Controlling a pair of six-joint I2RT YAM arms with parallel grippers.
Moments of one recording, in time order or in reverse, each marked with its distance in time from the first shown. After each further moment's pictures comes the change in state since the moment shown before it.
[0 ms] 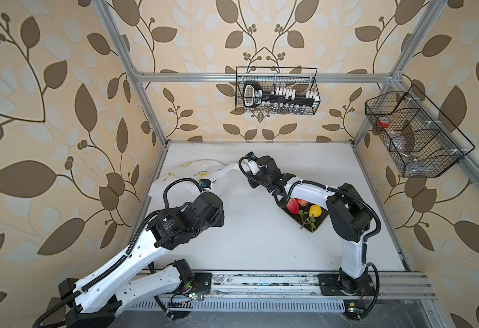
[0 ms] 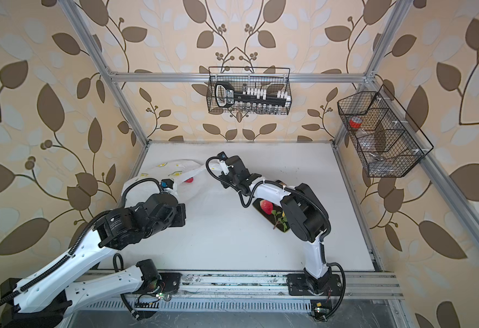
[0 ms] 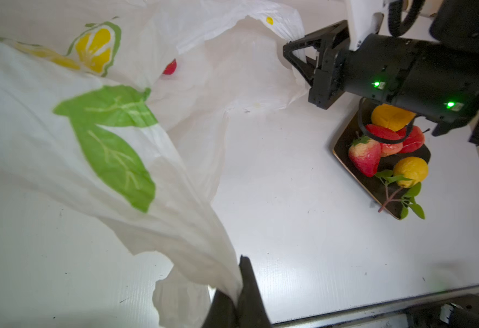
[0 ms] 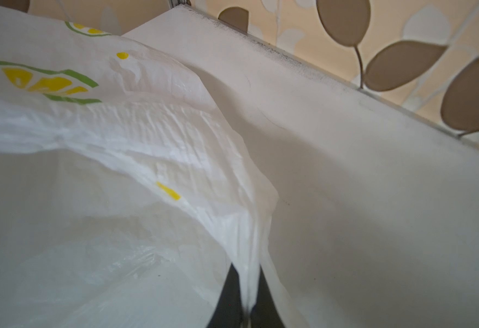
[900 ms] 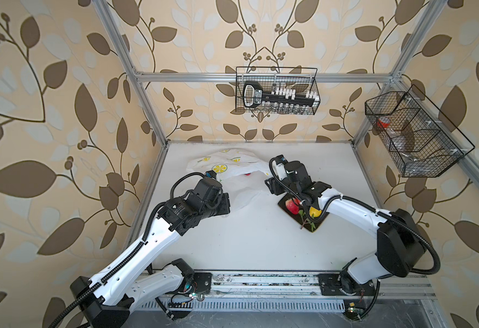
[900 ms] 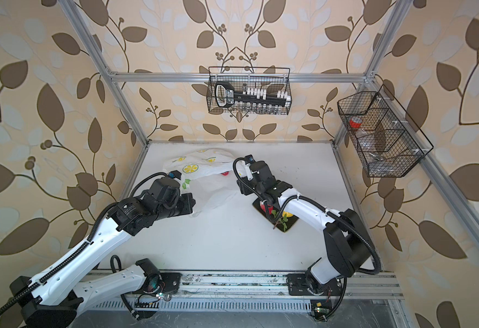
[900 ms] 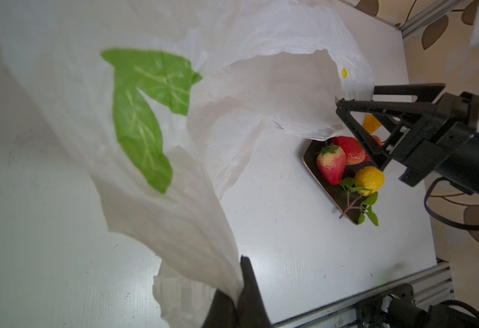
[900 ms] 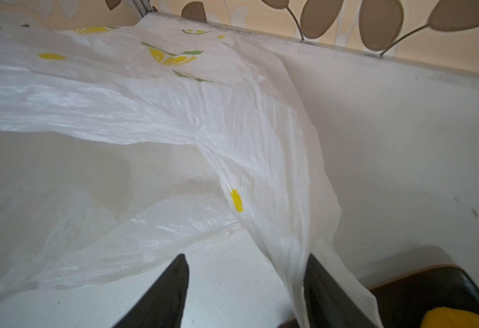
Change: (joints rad) left arm 0.209 0.087 -0.031 0.218 0.317 0.073; right arm -0.068 -0.492 -0.329 -0.177 -0.004 0.180
